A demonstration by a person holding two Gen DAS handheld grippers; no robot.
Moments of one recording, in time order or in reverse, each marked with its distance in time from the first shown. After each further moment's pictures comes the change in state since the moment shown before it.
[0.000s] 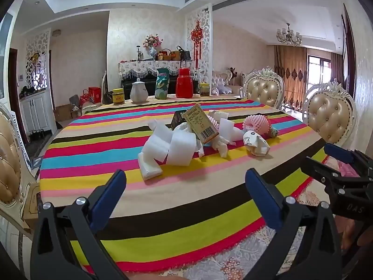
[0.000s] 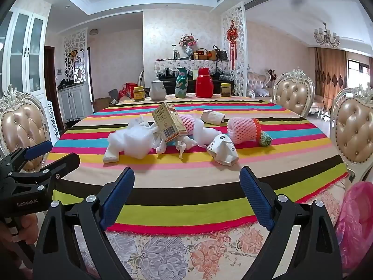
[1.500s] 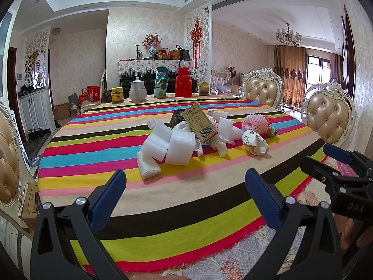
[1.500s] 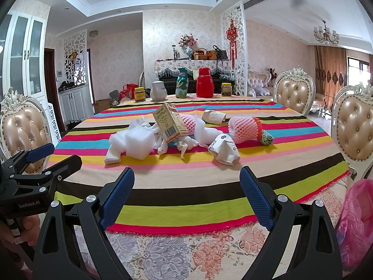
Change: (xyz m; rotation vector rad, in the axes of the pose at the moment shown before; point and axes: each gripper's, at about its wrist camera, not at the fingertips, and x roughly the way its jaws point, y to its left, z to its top) left arm 0.002 0.002 0.001 -0.003 0.003 -0.005; right arm 0.003 0.001 -0.001 0.015 0.002 0.005
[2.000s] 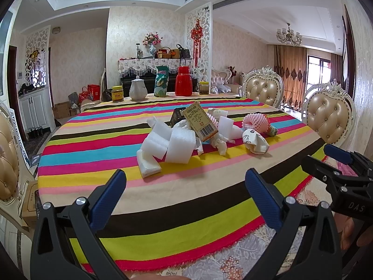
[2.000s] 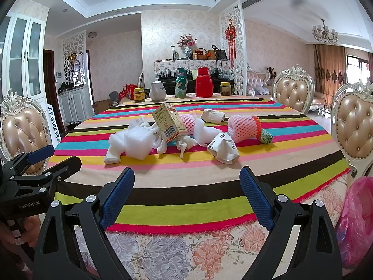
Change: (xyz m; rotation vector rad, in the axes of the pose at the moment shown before) left arm -0.001 -0.005 -0.001 0.000 0.002 -0.001; right arm -0.001 -0.003 -0.002 0.010 -0.001 0.001
